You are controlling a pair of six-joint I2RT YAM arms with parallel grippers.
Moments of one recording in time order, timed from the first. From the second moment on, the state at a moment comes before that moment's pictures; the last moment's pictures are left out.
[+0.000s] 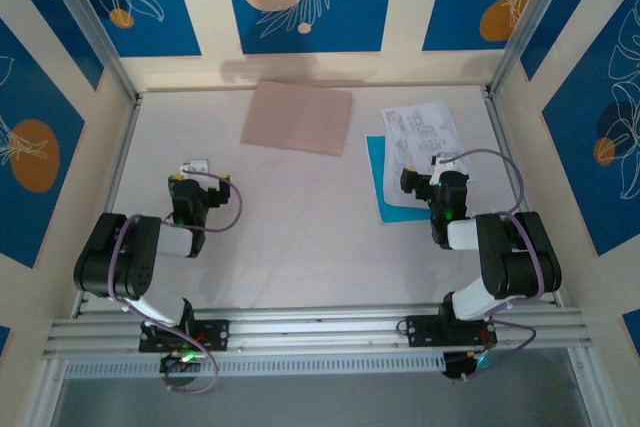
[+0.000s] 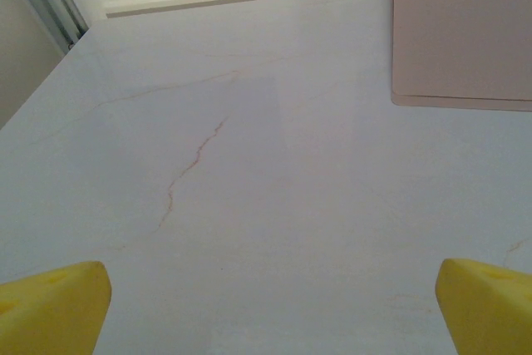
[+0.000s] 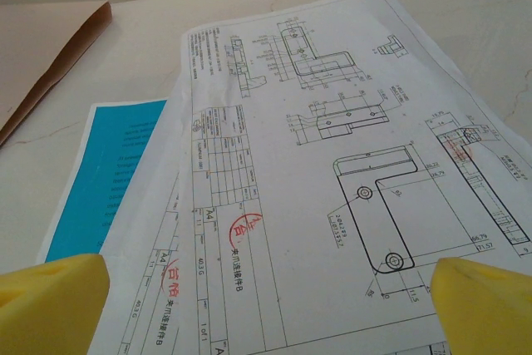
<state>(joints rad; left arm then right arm) -0.10 1.57 0.35 0.87 -0.20 0.05 0.04 1.52 0.37 0.76 0.03 0.13</state>
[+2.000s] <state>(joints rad) -0.24 2.31 1.76 -0.42 0.25 -0.82 0.24 1.19 1.09 -0.81 -0.36 0.79</state>
